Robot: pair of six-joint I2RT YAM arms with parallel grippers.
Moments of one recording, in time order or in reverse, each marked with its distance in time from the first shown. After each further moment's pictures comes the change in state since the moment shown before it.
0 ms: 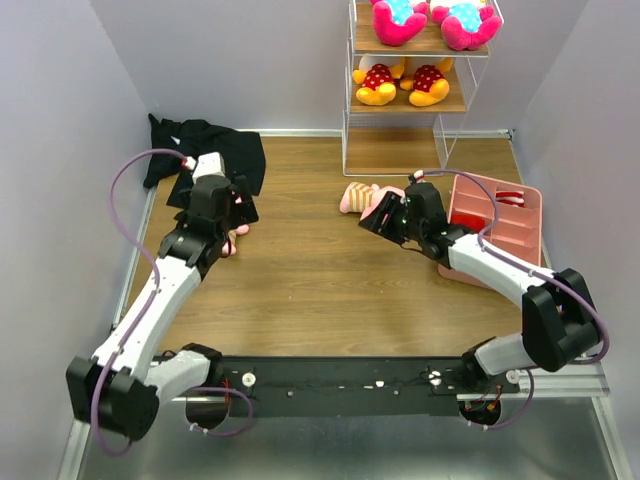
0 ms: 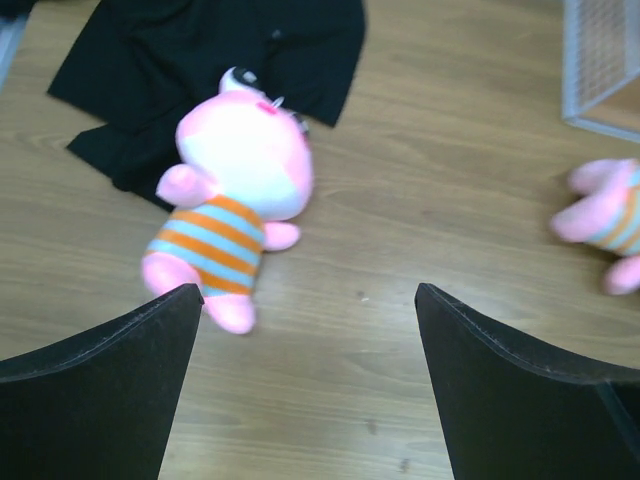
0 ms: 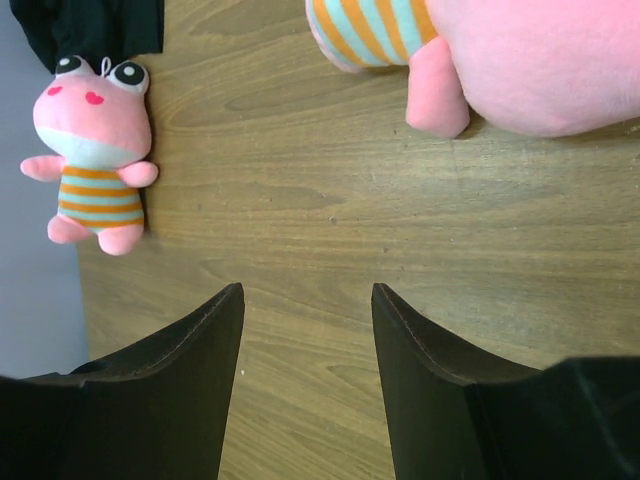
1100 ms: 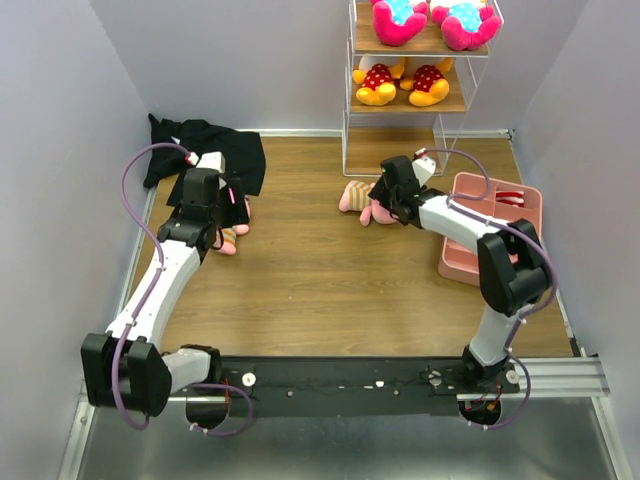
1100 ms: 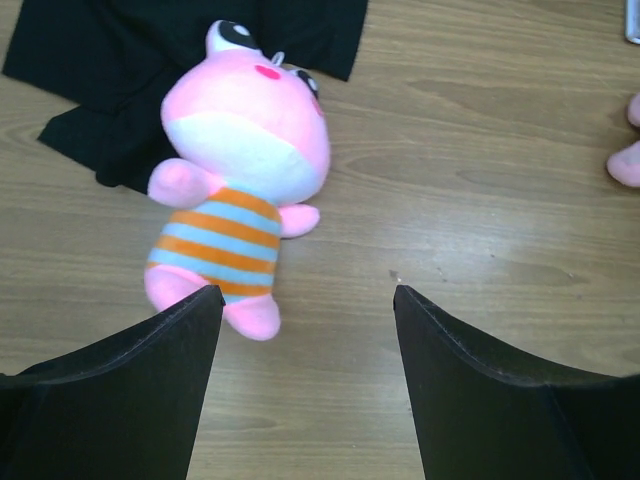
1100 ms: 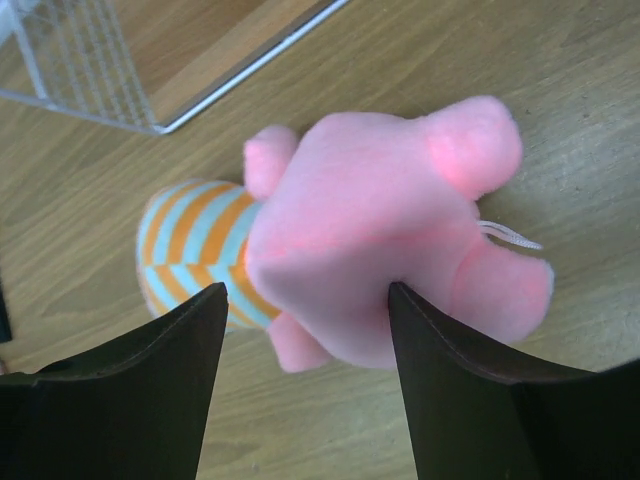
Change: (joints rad) left arm 0.154 0.166 0.028 -0.011 0.209 0.134; right arm -0.021 0.355 0.361 -0.140 0.504 0.080
